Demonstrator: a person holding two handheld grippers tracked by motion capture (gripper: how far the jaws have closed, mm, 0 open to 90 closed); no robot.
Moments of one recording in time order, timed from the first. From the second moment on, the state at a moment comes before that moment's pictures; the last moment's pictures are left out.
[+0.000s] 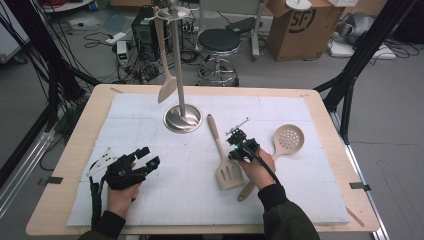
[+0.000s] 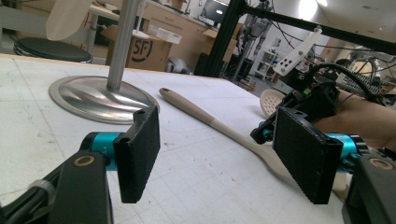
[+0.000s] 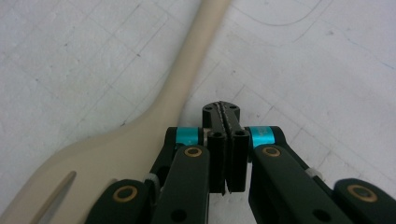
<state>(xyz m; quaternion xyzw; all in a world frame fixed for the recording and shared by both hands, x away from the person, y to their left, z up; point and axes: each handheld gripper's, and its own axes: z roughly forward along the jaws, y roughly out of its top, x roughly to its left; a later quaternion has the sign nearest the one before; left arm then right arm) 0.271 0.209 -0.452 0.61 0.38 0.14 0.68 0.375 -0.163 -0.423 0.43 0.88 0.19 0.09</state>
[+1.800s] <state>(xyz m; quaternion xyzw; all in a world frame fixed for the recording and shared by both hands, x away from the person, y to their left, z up) 0.274 0.212 -0.452 0.59 0.38 0.14 0.69 0.399 -0.120 -0.411 0.50 0.81 0.30 0.08</state>
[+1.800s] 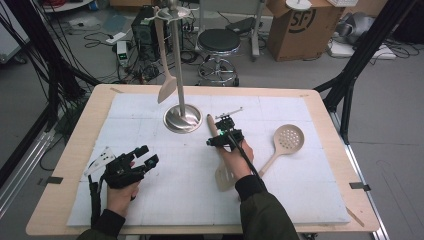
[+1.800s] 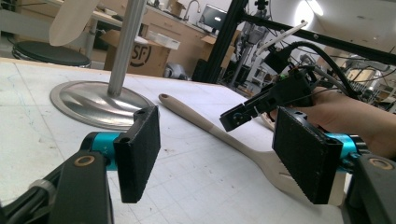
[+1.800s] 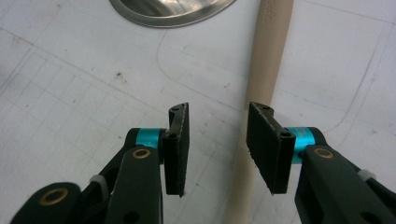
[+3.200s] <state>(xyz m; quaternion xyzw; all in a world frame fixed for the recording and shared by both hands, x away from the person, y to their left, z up) 0.270 0.213 -0.450 0.60 0.38 0.14 0.70 0.404 -0.123 -0.423 0.51 0.82 0.24 0.08</state>
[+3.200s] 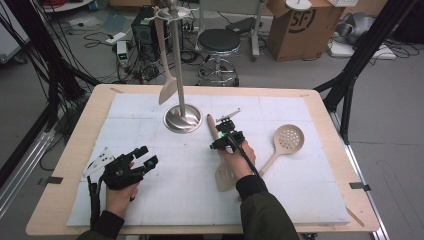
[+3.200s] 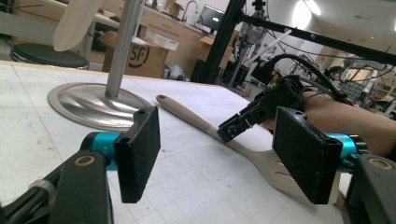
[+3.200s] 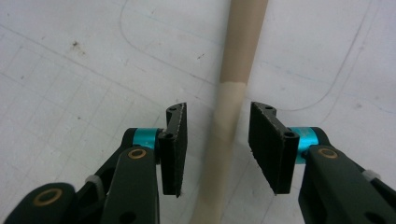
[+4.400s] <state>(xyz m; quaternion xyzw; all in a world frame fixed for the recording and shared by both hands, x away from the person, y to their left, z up) 0.269 0.212 -0.449 0.60 0.38 0.14 0.70 0.393 -0.117 -0.432 0.46 0.84 0.25 0.14</state>
